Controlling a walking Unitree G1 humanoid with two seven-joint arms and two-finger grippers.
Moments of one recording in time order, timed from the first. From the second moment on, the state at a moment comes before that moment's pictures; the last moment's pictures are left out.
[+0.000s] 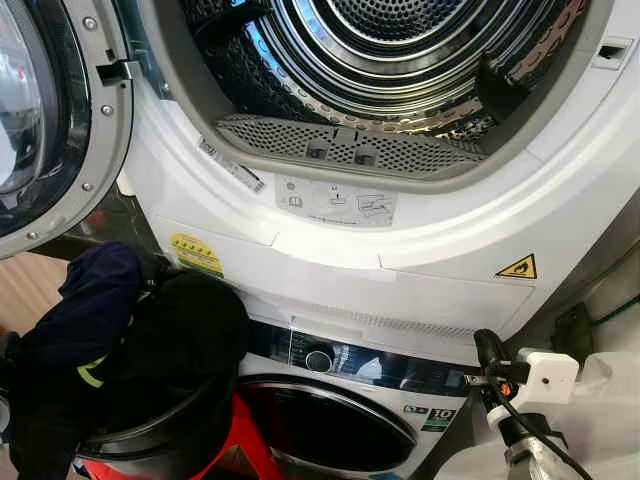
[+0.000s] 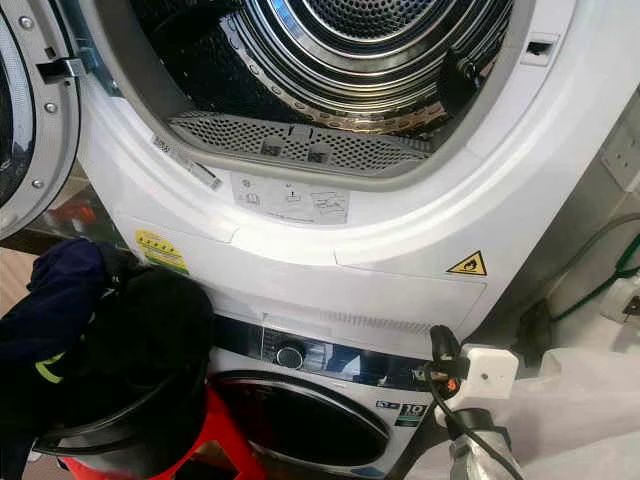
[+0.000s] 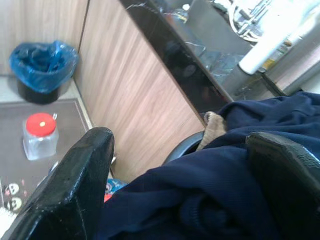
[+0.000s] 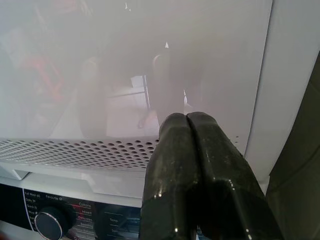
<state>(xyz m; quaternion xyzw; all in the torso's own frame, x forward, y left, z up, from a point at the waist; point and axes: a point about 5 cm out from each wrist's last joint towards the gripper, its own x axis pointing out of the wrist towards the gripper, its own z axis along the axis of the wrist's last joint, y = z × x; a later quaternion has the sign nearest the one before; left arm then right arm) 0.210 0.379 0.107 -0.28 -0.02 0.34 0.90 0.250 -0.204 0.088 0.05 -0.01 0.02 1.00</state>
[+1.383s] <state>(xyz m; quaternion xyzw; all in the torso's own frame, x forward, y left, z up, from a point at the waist) 0.240 0.334 0.101 -0.45 -0.02 0.26 0.86 0.253 -0.202 0.090 0.03 -0.01 0.02 1.00</state>
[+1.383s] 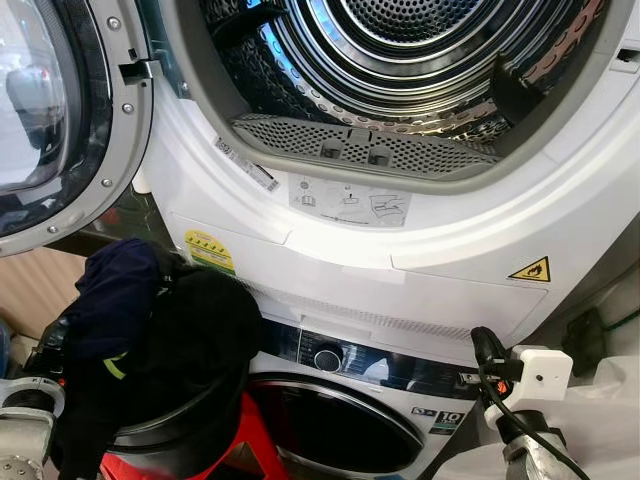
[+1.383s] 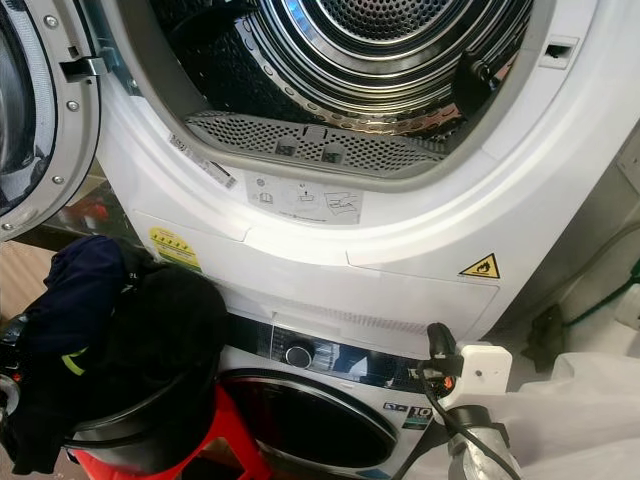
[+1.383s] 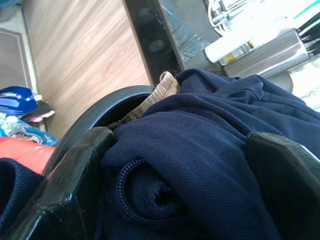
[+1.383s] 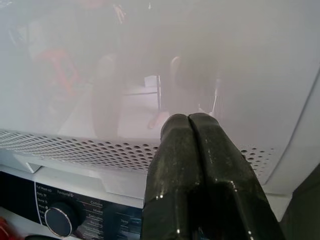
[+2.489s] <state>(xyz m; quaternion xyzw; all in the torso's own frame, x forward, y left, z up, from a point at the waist) 0.250 0.308 0.105 -0.27 0.16 0.19 0.93 0.256 -0.198 0.092 0.02 -0.02 0.03 1.00</state>
